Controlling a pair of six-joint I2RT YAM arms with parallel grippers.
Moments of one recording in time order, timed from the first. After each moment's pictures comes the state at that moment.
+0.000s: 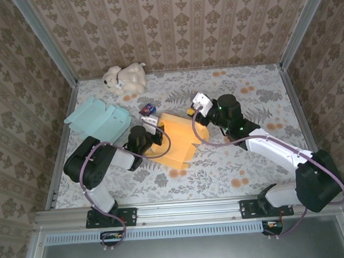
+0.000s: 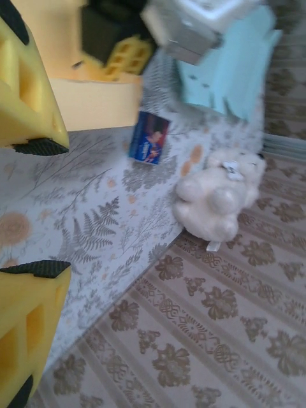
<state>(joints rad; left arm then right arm) -0.58 1.74 0.48 0.99 0.10 -0.06 0.50 1.33 0.87 0.19 -0.14 -0.38</state>
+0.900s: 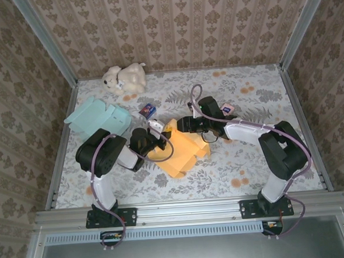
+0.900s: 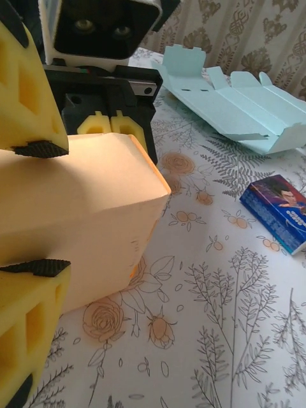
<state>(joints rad) -0.57 1.92 0.50 1.18 0.34 0.01 0.50 1.71 0.99 0.06 -0.45 0.55</state>
